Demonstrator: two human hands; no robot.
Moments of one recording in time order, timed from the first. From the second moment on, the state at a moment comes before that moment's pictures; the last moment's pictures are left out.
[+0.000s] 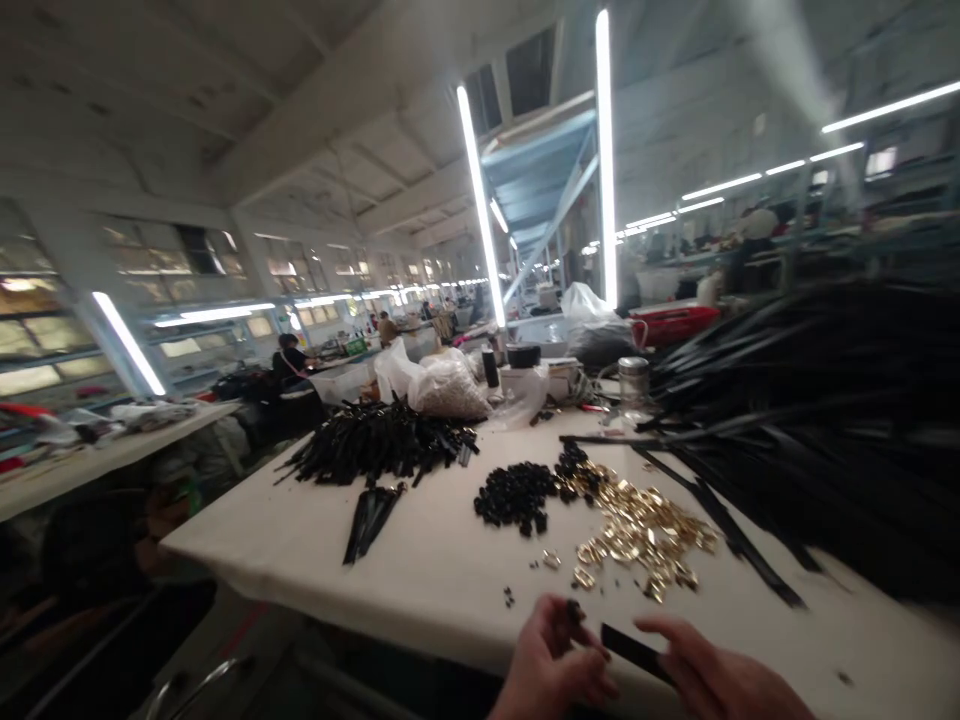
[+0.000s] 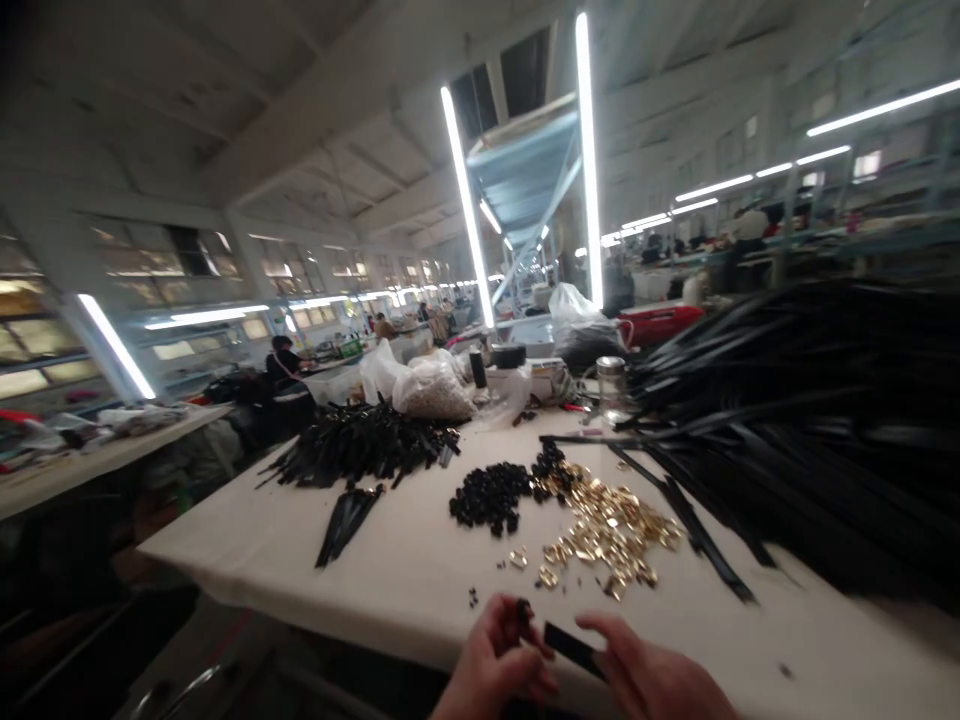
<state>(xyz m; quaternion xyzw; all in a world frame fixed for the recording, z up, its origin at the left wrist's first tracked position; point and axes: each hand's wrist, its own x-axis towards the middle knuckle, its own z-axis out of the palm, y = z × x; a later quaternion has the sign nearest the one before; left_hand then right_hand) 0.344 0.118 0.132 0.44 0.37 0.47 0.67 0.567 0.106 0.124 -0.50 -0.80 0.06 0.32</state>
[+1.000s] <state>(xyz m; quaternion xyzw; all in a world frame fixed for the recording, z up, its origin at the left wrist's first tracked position) 0.356 0.127 0.146 0.41 0.43 0.45 0.67 0.559 0.063 0.140 -0.45 -0.61 0.55 0.36</state>
